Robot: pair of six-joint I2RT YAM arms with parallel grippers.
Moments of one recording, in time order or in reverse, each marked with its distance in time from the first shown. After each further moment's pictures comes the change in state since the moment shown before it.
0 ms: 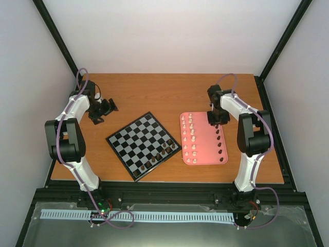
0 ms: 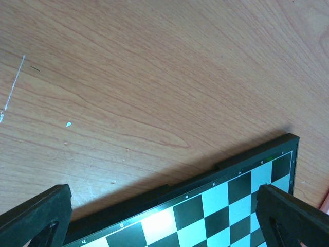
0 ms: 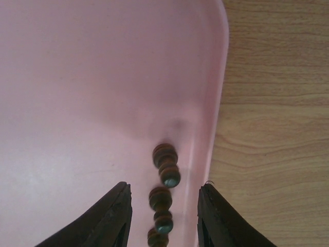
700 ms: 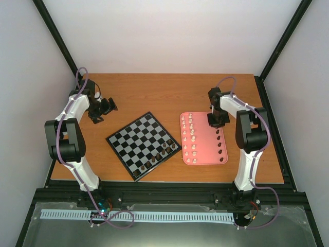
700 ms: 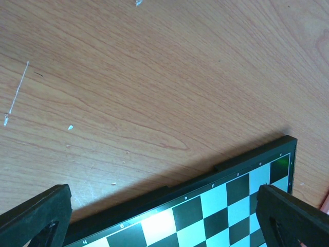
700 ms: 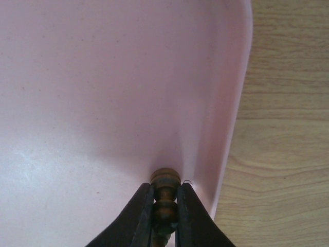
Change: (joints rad) left arm 0.000 0.002 0.016 -0.009 -0.008 0.003; right arm -0.032 0.078 -0.009 0.039 -0.019 -0.026
